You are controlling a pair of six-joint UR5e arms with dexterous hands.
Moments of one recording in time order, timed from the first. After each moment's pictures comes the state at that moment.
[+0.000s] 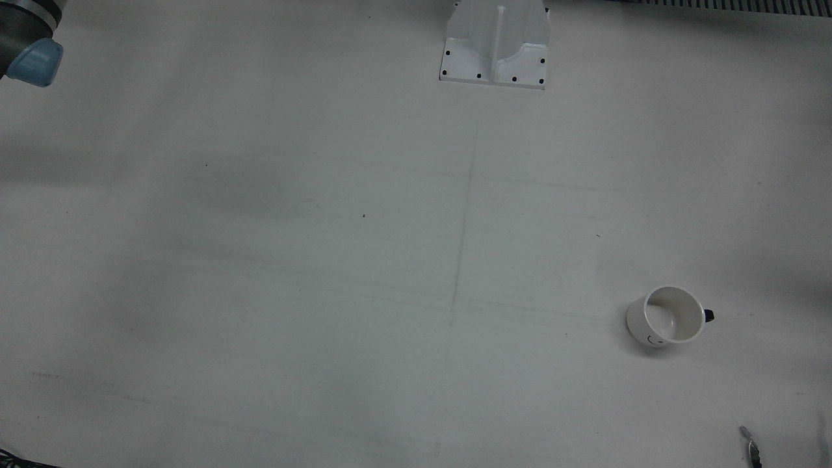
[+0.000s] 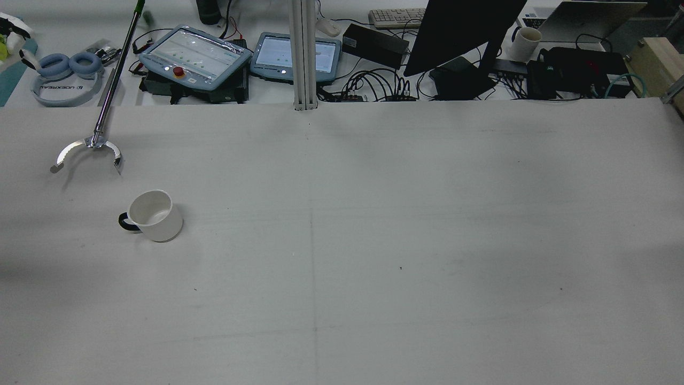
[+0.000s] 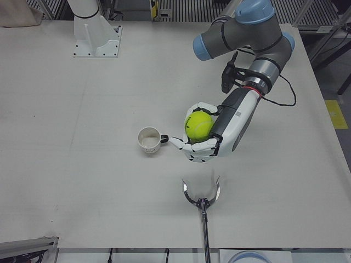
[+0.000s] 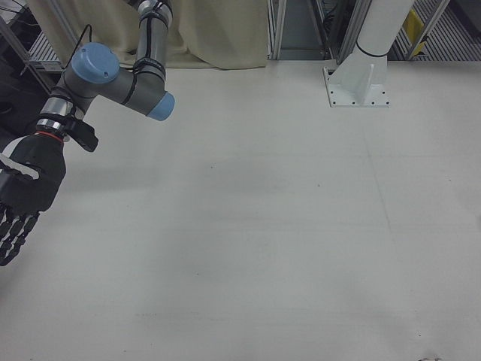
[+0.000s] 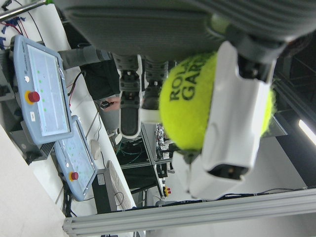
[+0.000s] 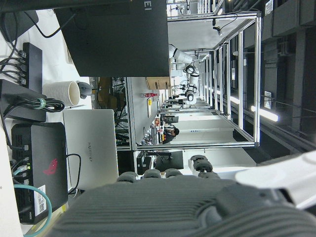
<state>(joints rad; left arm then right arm) -1.34 -1.84 -1.73 0.11 1.83 0.19 1.47 -1.42 1.44 -3.32 -1.41 0.10</state>
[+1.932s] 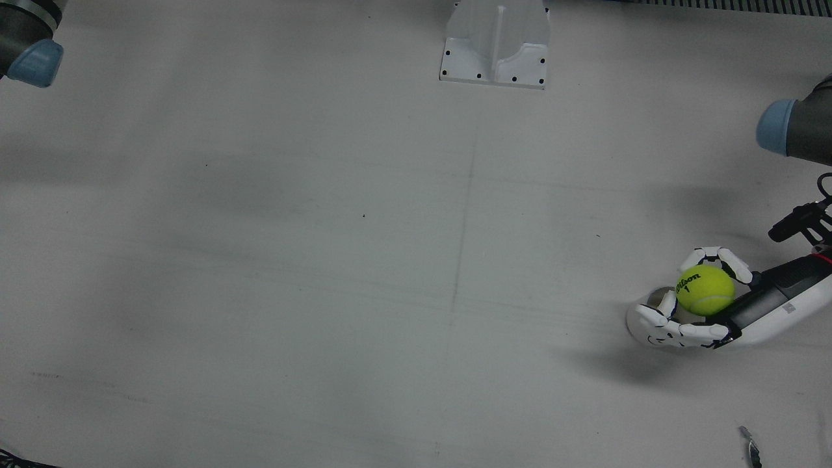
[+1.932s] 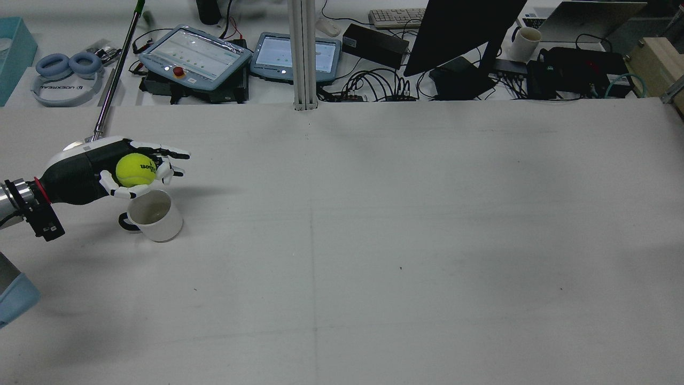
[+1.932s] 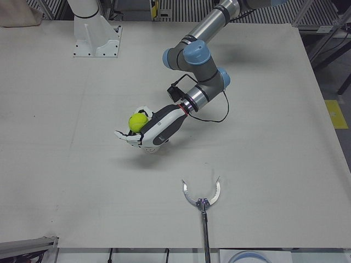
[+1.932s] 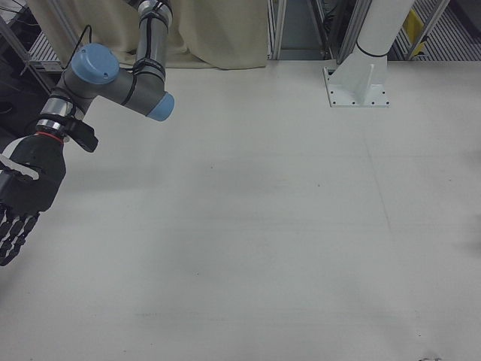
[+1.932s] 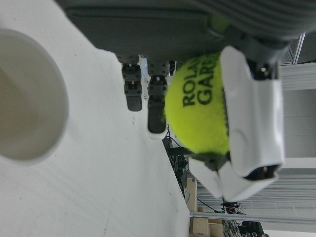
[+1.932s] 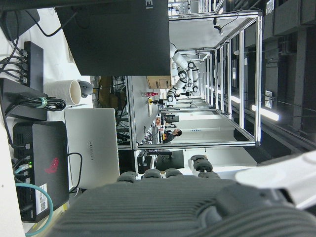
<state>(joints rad) -0.93 -1.82 -1.67 -0.03 1.76 0.26 1.47 -1.42 1.44 -3.32 -1.41 0.10</state>
